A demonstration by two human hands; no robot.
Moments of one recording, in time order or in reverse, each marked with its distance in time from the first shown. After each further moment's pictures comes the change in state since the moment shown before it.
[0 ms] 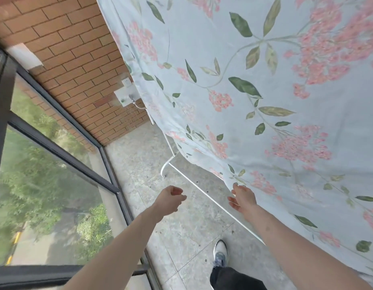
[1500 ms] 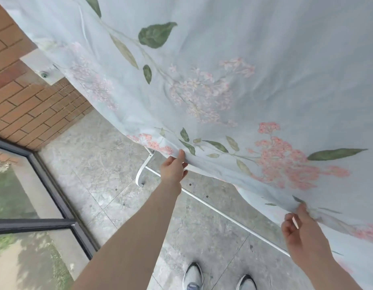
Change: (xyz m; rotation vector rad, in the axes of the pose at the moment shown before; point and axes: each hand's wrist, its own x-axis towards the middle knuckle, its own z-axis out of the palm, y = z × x) left_hand 0.493 0.021 0.005 -0.663 0.040 -0.176; right_hand 0.246 0.016 0.104 0.819 0.412 -0.085
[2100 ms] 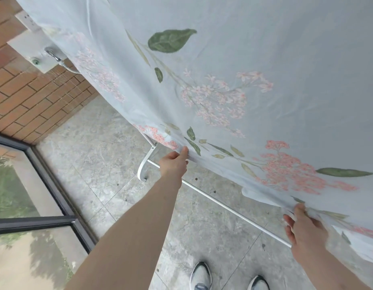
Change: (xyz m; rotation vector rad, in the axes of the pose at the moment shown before) left_hand 0.088 -0.028 -0.019 0.269 0.153 0.074; right_hand 0.073 0.072 0.015 -0.309 0.323 -0.051
